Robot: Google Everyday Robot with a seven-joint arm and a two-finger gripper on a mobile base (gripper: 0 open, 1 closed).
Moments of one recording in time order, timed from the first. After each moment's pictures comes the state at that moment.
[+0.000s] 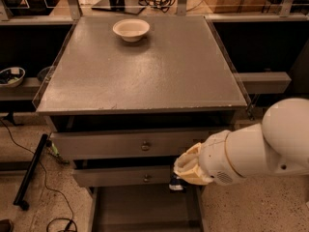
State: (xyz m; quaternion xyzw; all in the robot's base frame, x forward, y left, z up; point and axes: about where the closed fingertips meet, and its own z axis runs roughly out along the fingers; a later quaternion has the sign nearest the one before) arm 0.381 -0.065 0.787 -0.55 0.76 0.18 0.29
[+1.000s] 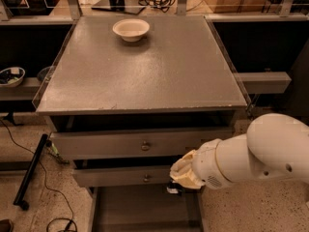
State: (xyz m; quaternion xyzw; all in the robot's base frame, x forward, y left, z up) arm 0.391 -0.063 0.743 -0.53 0.78 0.19 0.28
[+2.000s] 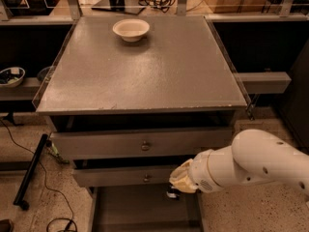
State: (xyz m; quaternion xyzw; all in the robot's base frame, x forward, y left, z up) arm 0.412 -0.065 0.670 -0.50 0.80 0.20 0.26
